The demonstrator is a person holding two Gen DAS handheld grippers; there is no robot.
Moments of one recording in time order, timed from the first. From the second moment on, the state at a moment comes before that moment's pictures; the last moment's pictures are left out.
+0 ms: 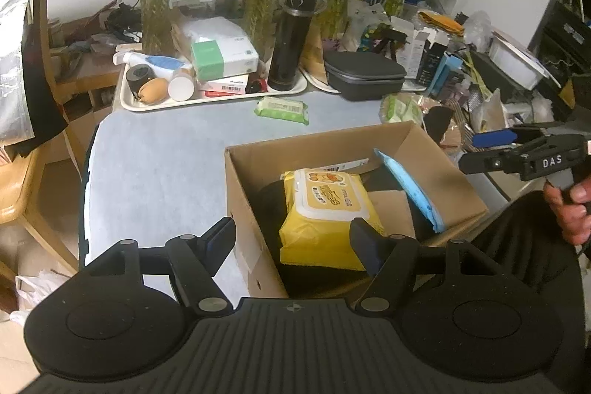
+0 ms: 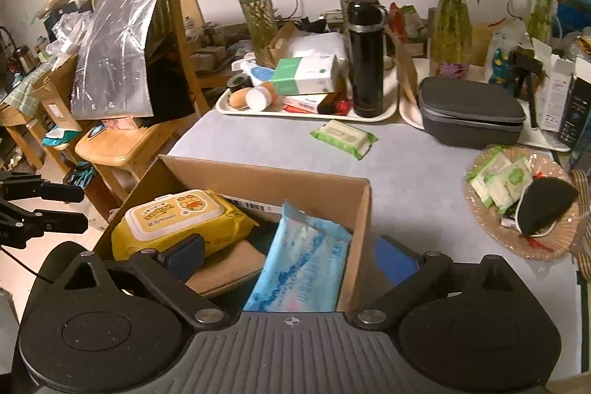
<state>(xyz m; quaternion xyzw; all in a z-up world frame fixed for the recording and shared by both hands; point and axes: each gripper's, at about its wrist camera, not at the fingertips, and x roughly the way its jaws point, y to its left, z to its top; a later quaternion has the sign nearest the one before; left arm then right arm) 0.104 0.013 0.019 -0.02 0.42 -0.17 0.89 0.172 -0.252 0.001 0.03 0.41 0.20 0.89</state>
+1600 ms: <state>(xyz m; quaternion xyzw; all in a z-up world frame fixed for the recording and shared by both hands) 0.184 0.034 0.021 -0.05 0.35 -0.16 0.92 0.258 -0.271 -0.009 0.02 0.40 0.12 0.91</state>
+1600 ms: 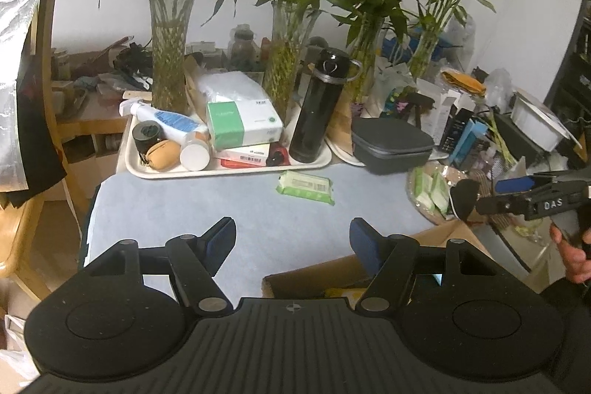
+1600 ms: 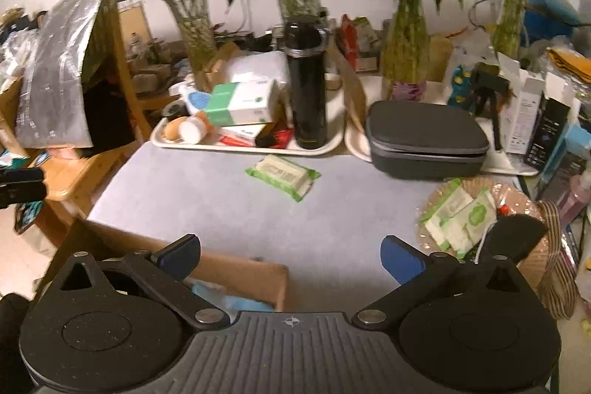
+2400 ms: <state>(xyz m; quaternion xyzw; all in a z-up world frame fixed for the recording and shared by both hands) 0.249 0.061 -0.032 -0.08 0.37 -0.17 0.91 0.324 -0.288 -0.060 -0.01 0.38 0.13 0.92</state>
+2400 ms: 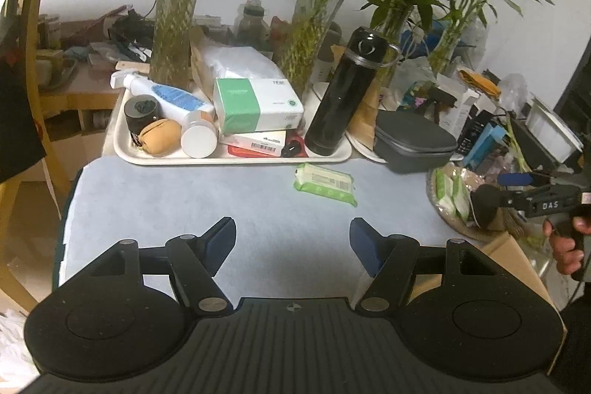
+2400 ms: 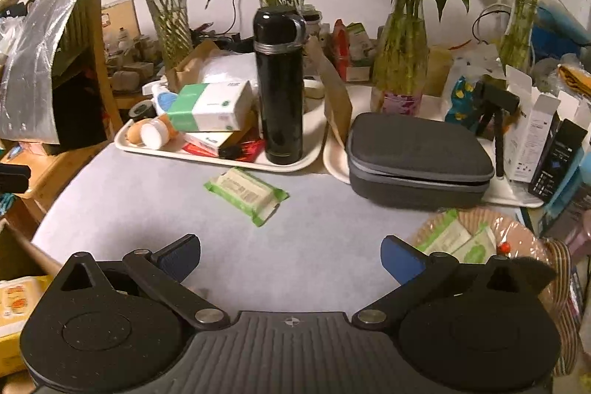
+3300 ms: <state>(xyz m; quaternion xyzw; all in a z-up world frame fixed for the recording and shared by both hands) 0.293 0.059 -0.101 -0.10 0.37 -0.18 0.91 0.396 -0.273 -0.141 -0.05 0.40 0.22 0.89</state>
